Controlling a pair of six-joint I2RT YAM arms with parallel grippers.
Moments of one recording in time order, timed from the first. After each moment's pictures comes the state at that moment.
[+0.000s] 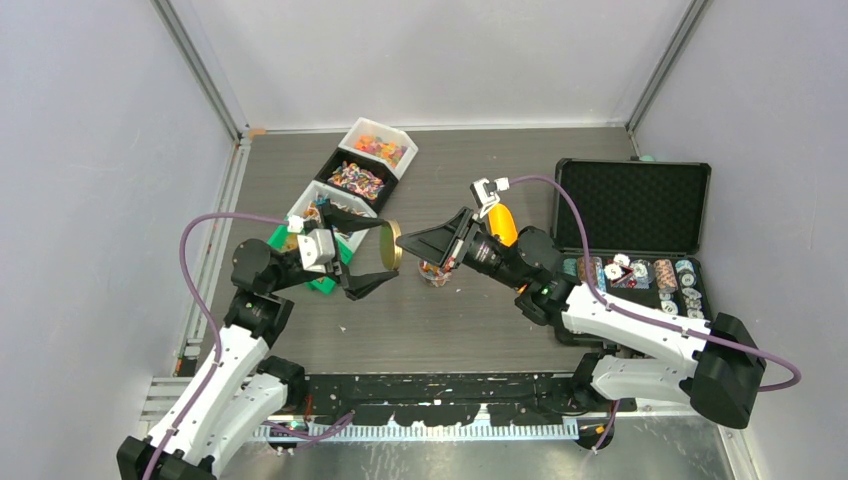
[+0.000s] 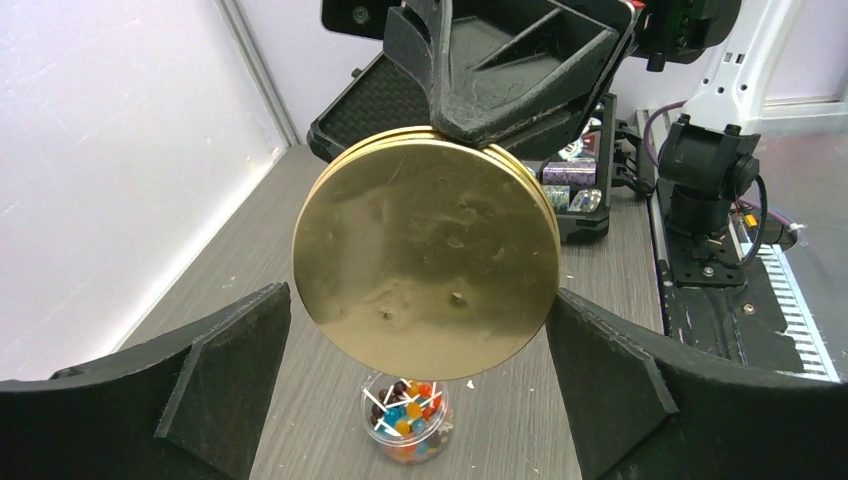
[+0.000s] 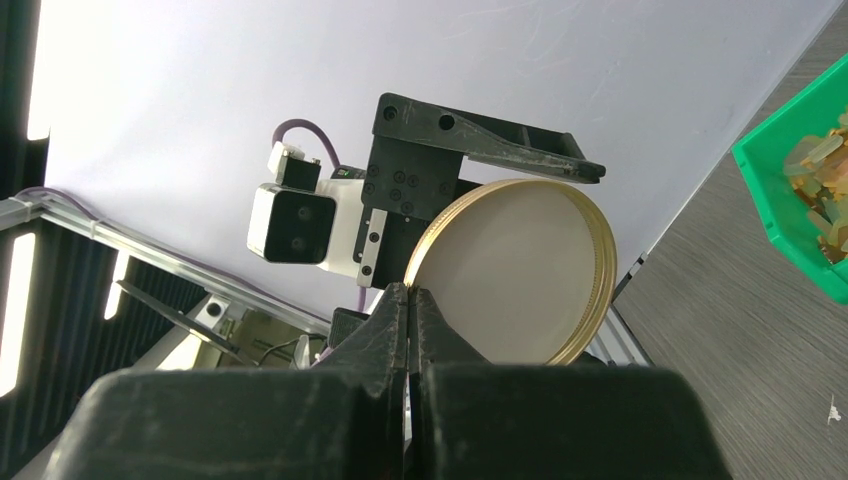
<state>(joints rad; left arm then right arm) -0.35 0.70 0.59 0.39 0.96 0.02 0.95 1.13 0.74 0.69 -0.20 1.23</state>
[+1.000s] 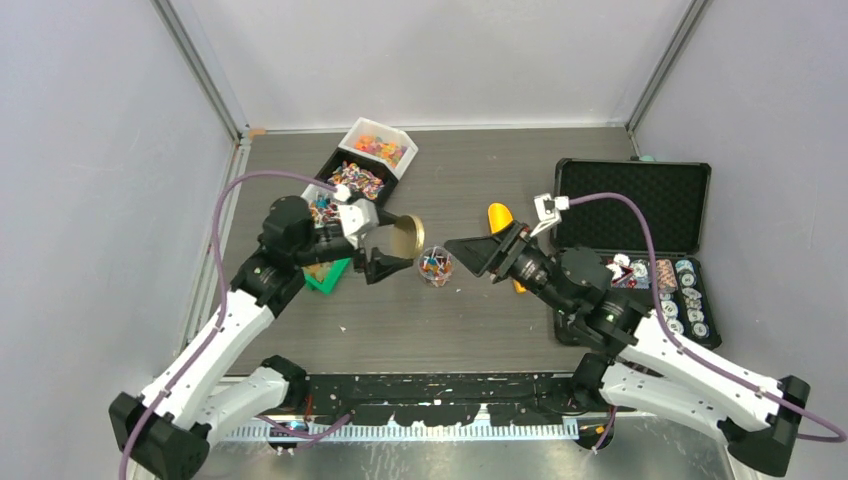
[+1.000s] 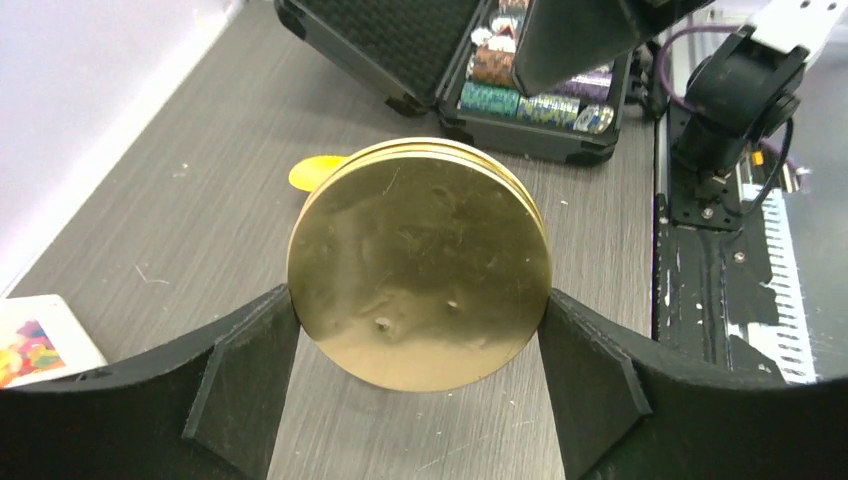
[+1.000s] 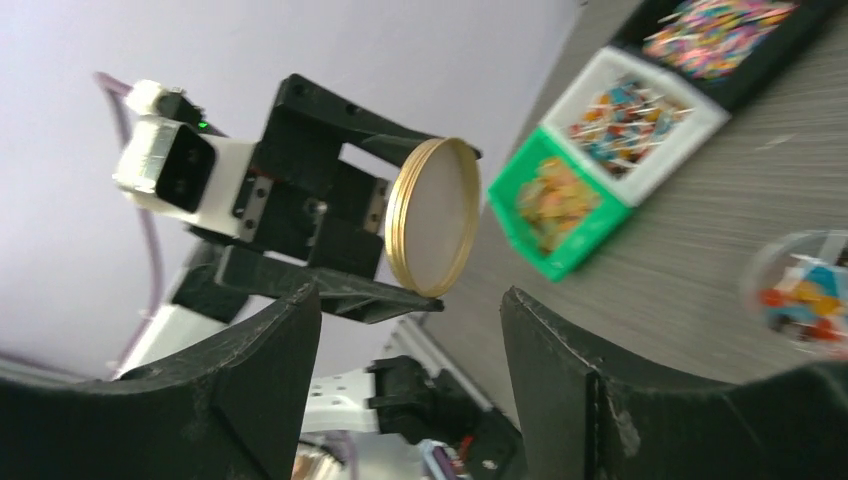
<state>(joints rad) -0.44 0.89 0.84 -0.05 0.84 0.20 0.93 0.77 0.70 0.17 0.07 0.97</state>
